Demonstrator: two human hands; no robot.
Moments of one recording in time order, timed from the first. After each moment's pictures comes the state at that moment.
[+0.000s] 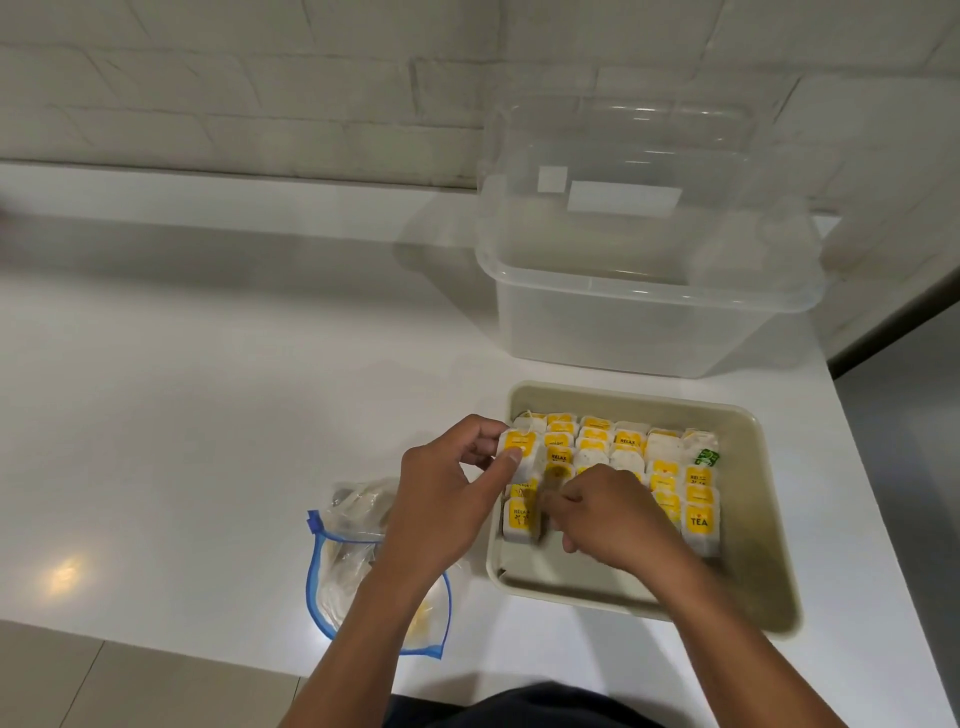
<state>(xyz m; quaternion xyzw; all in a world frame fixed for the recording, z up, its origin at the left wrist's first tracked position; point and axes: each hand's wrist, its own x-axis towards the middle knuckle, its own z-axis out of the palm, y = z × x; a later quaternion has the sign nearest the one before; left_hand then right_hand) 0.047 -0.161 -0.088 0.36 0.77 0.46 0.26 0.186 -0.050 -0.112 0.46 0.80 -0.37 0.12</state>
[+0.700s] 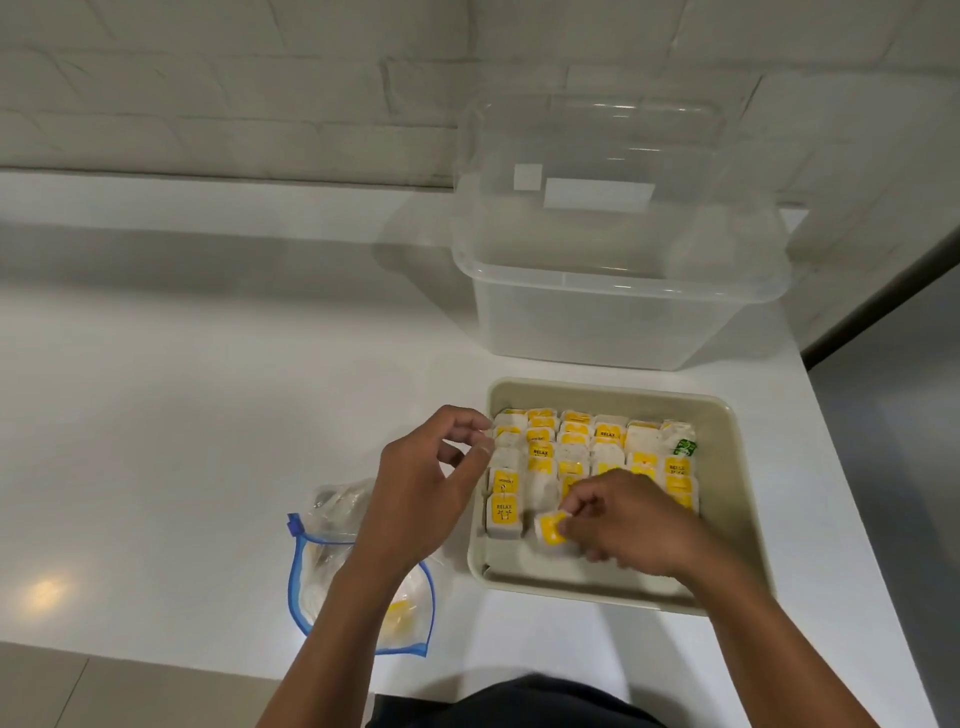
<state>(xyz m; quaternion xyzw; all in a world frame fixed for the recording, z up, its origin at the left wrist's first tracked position) 0.041 -0.159 -0.092 0.39 0.77 0.44 0.25 0.224 -0.035 -0.108 0.42 0.75 -0.50 0.11</state>
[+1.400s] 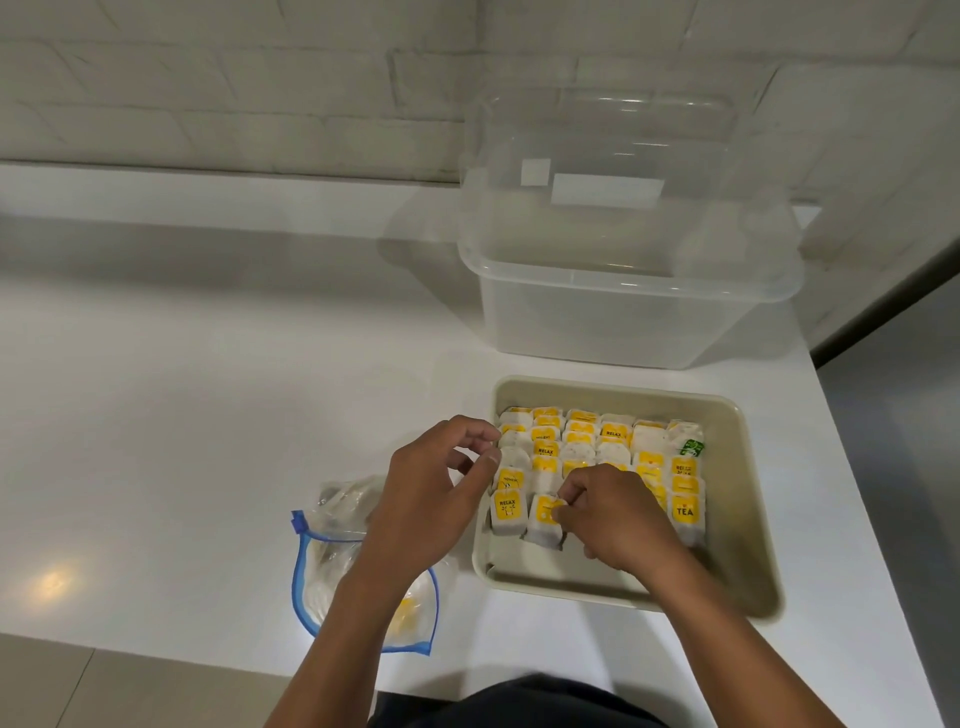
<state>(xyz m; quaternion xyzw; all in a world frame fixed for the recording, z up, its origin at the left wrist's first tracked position) 0.044 -0.162 -0.095 0.37 0.77 0.44 0.28 0.205 -0.042 -0.143 0.50 0.78 -0.37 0.08</state>
